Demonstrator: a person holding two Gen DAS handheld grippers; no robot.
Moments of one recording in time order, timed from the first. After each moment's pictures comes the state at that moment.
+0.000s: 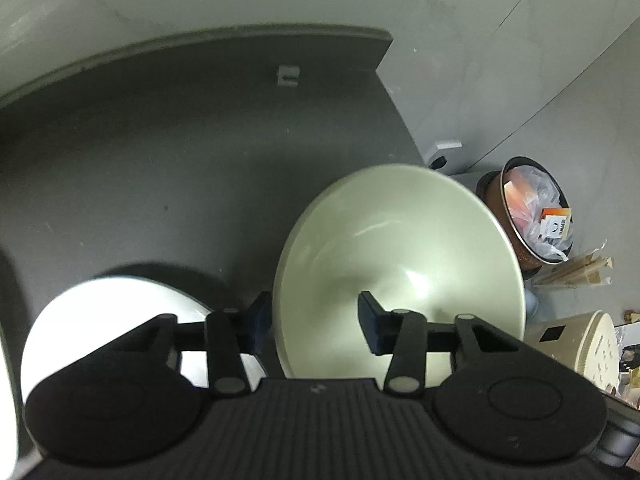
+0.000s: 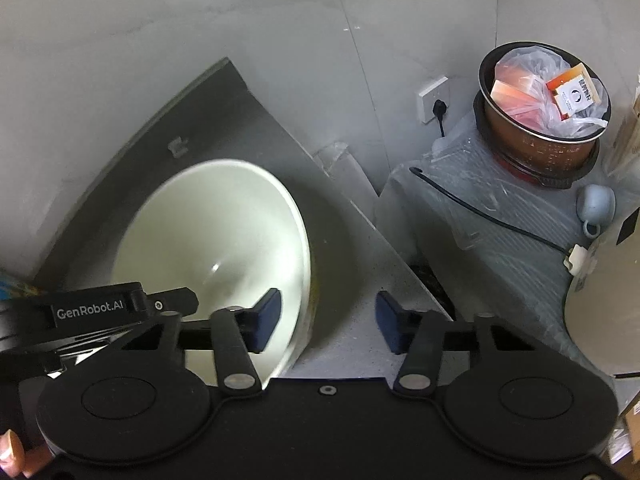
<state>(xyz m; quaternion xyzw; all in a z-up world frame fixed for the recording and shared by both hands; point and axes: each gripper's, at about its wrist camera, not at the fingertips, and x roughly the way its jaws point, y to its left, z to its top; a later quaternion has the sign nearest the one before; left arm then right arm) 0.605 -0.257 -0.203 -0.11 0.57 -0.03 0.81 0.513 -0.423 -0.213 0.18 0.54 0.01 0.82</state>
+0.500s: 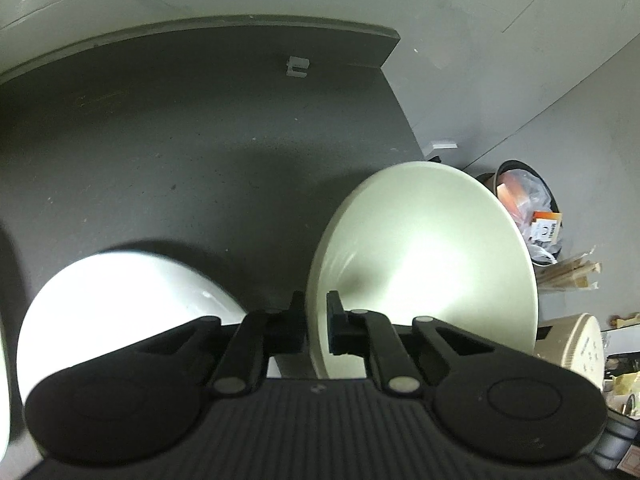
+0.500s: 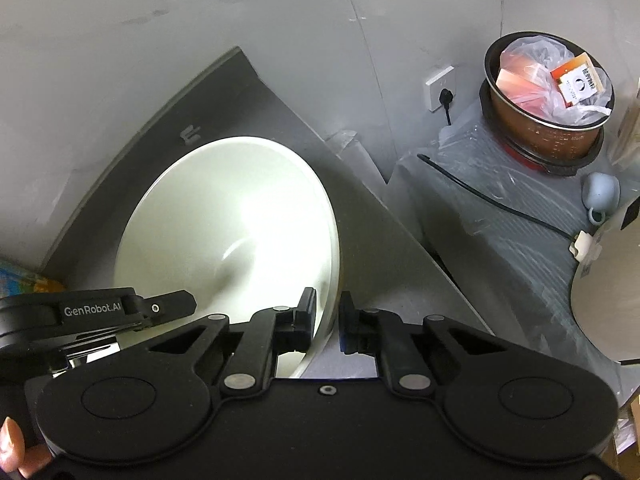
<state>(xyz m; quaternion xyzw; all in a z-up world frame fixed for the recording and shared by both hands) 0.593 -0.243 -0.198 -0.14 0.57 -0.04 0.81 0.499 -0.421 -0.200 0.19 0.53 0.03 0.82</state>
